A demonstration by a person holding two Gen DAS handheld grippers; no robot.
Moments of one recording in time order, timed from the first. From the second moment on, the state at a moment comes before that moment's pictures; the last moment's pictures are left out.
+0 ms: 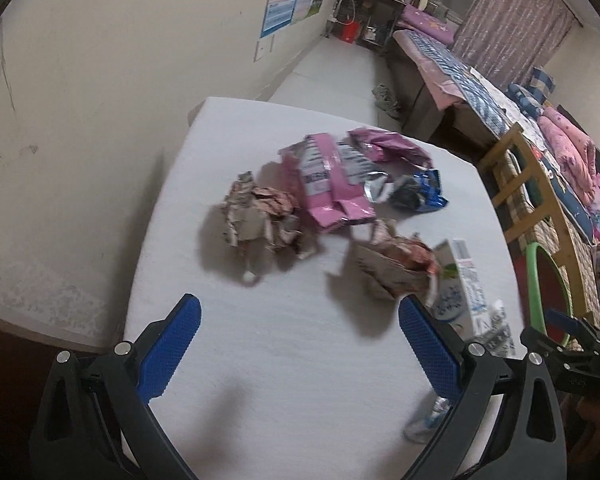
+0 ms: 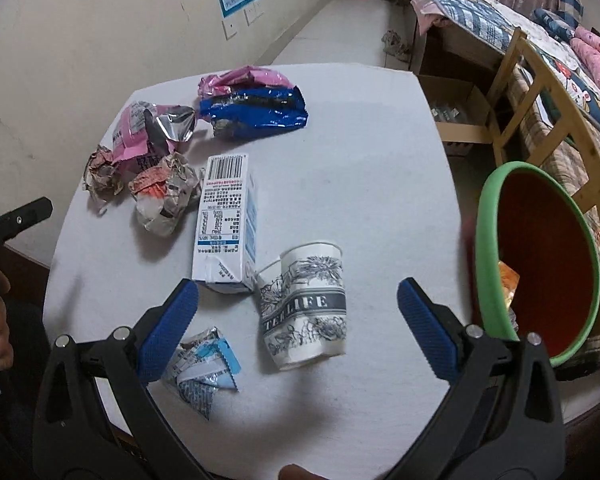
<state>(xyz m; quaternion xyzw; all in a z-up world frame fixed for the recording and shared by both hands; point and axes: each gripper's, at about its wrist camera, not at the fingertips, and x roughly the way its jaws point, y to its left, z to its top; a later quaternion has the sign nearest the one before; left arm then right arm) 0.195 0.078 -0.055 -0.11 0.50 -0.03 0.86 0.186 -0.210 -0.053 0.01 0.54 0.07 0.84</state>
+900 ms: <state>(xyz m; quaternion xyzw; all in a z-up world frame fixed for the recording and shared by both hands) 0.286 0.105 -0.134 -0.13 0.55 -0.02 0.83 0.257 -0.140 -0.116 -0.05 0.60 0.13 0.79</state>
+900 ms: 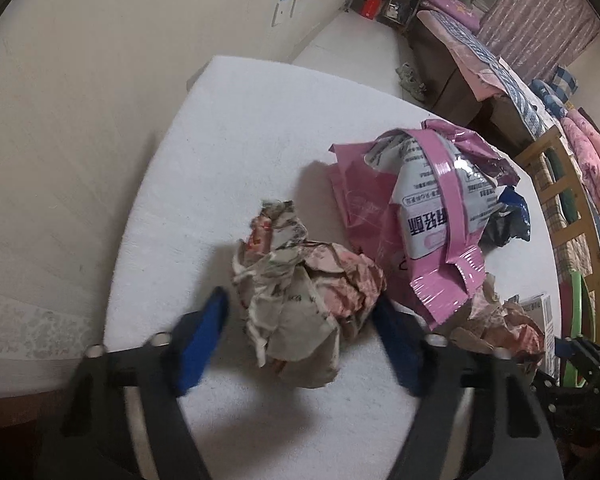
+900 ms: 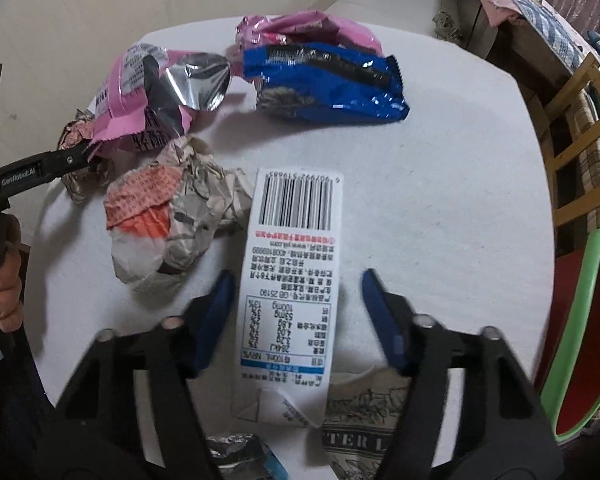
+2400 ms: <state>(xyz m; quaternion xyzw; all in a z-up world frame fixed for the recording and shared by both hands) 0.193 -0.067 -0.012 -0.06 0.50 -0.15 0.85 0.191 -0.278 -0.012 0.04 0.50 0.07 0.86</state>
